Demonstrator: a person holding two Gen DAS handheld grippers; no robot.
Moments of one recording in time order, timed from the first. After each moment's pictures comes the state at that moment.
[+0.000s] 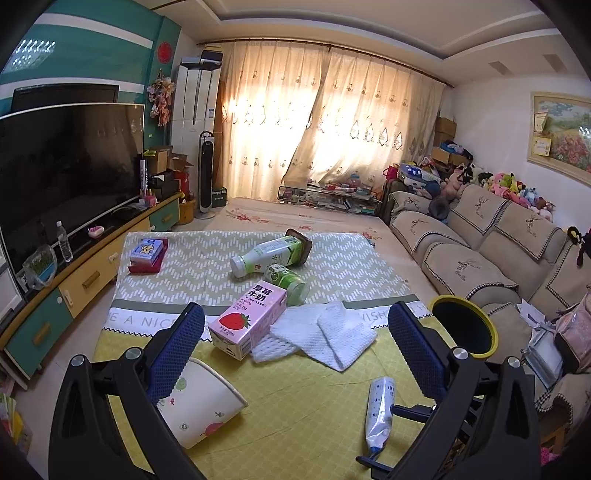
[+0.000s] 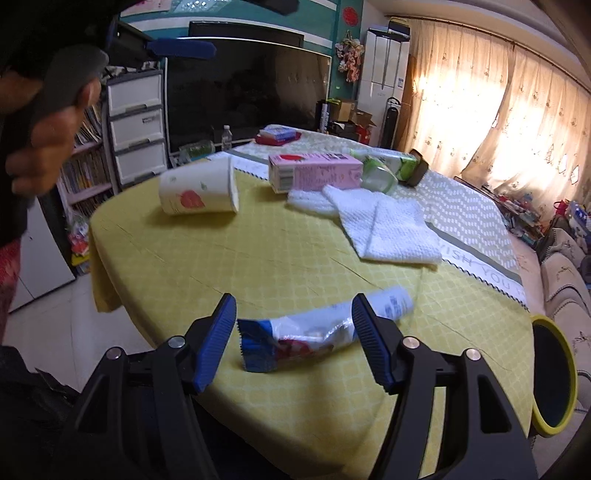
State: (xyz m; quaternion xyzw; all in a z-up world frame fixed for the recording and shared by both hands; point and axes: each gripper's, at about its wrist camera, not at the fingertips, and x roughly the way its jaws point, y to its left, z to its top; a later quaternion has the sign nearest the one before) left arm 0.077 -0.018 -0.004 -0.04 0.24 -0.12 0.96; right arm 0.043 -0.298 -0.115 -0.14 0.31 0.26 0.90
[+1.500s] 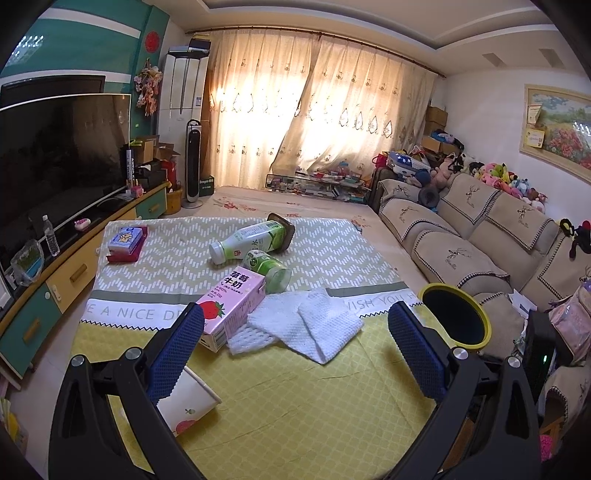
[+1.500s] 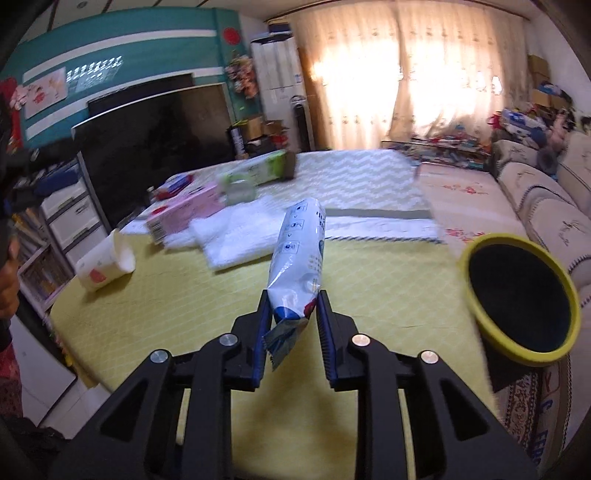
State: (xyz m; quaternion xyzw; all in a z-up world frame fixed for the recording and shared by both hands) left arm 0.095 -0.038 -0.031 -0.03 0.26 -0.15 0.95; right arm 0.078 -0.432 -0.106 0.04 0.31 0.14 0.94
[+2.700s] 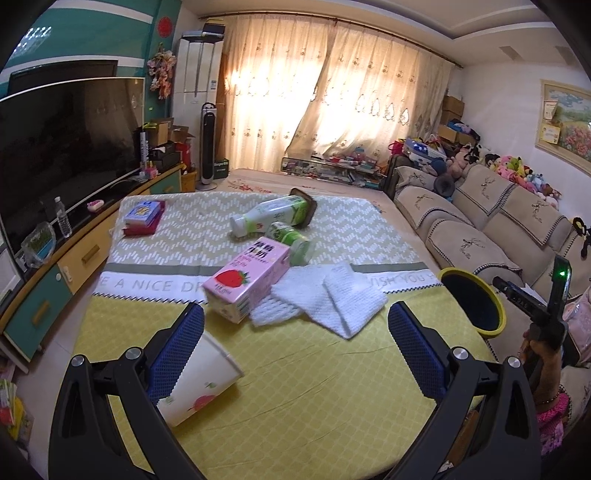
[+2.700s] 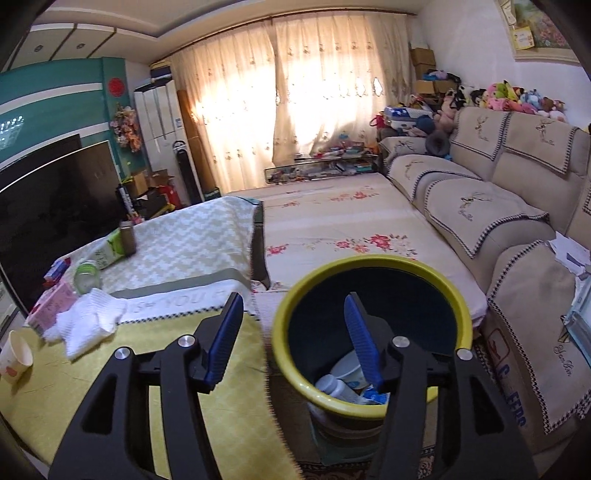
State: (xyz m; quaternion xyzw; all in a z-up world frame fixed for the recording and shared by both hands) left arm 0.093 -0.015 -0.060 -0.04 0.29 -0.11 0.95; right arm 0.108 -0.569 -0.094 0.10 0.26 -0.06 0.96
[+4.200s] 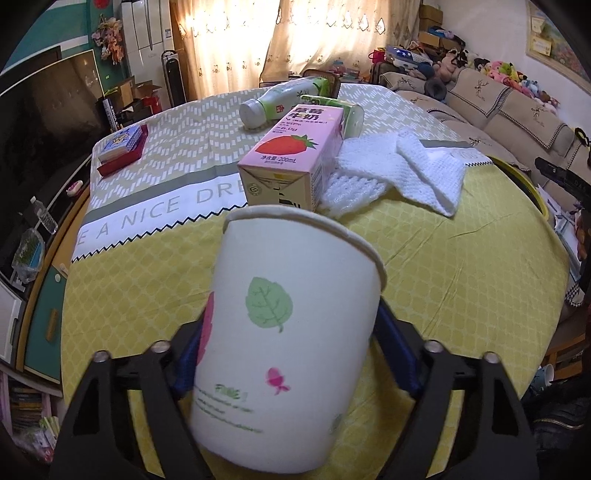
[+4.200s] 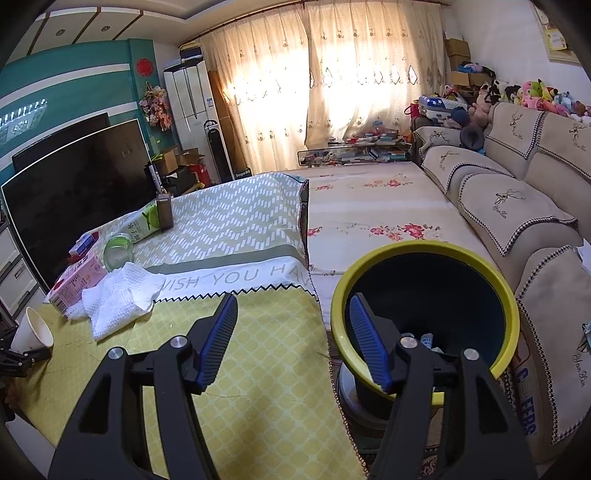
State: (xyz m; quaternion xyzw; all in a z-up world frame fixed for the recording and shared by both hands) left arm 0.155 0.029 -0.169 0.08 0.43 -0.15 0.89; right arm 0.121 -0.532 -0.099 0.10 0.29 0.00 0.95
